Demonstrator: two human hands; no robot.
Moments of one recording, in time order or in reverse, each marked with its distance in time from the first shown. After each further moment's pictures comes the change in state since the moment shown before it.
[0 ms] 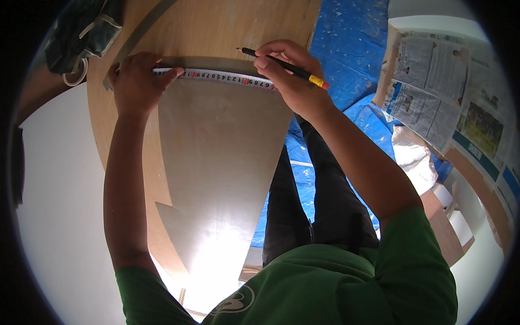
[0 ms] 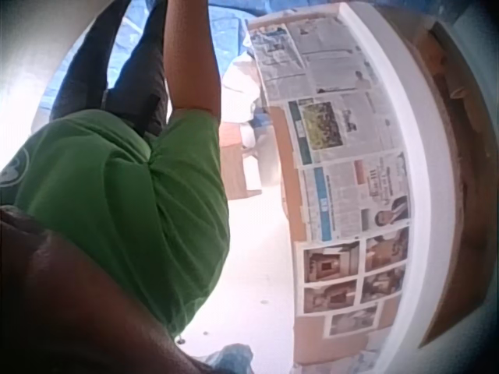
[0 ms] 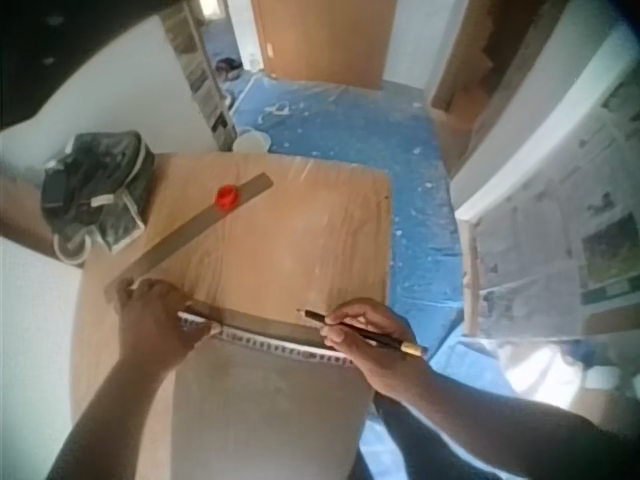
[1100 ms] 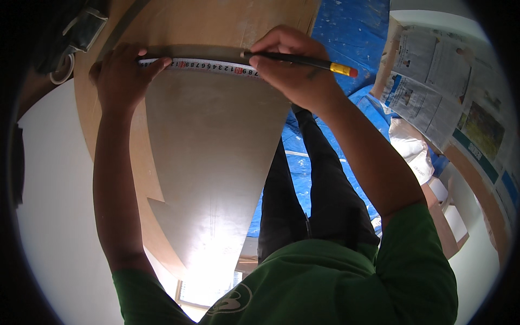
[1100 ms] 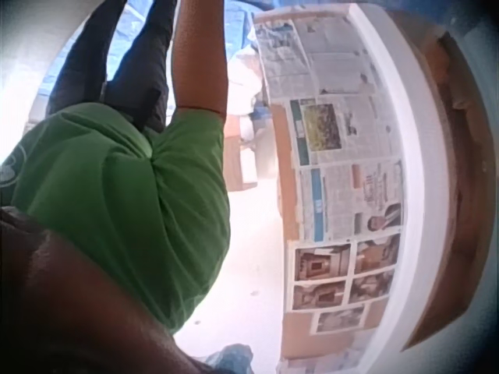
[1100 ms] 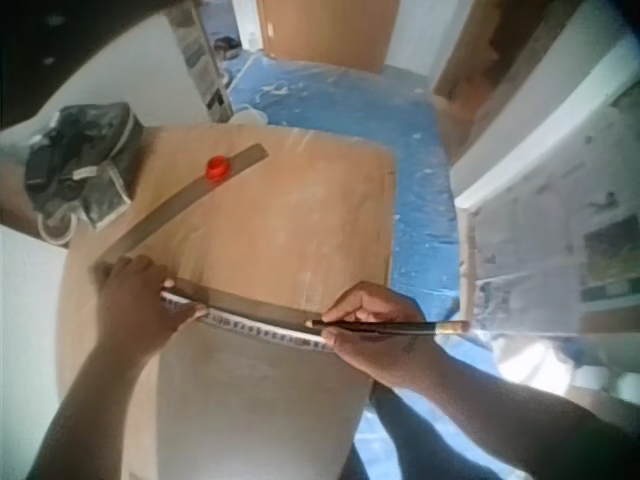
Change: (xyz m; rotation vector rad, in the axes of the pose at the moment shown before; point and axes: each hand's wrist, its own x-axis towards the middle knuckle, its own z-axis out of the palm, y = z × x) left_hand 0.002 0.001 0.000 0.073 -0.112 -0.044; right_hand 0.002 -0.011 -0.011 -0.257 -0.097 -0.084
